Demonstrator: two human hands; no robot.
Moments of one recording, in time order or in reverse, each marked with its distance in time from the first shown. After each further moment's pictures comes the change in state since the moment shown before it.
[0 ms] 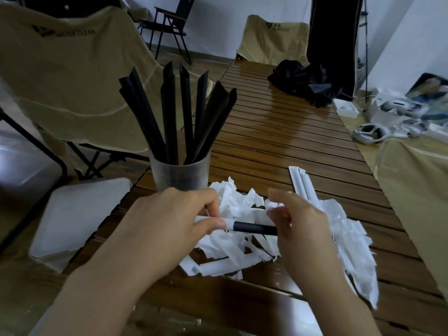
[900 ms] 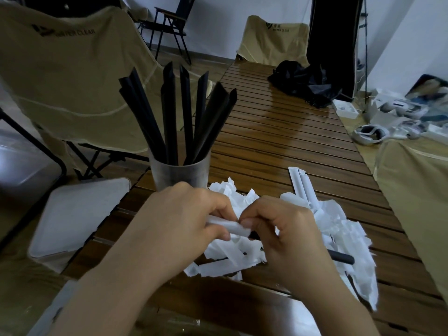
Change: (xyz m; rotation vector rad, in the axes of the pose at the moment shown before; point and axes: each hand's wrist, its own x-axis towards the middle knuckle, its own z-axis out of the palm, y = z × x) left_hand 0.006 0.008 0.000 -0.036 -0.036 0.017; right_hand -0.002 -0.022 -0.008 0.103 -0.139 -0.307
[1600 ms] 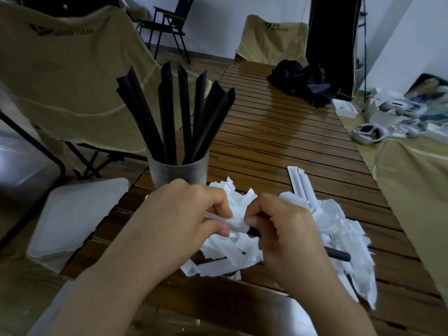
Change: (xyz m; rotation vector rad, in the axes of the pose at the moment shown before) left_hand 0.001 -0.003 0.001 -0.106 0.034 0.006; right_hand -0.003 -0.003 0.000 -0.044 0.048 0.010
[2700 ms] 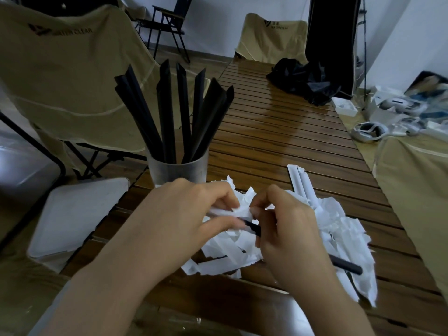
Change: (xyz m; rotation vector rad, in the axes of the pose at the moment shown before) left_hand -0.001 0.006 -0.004 -0.012 0.016 0.055; right_hand 0.000 -0.010 -0.002 0.050 -0.030 0.191
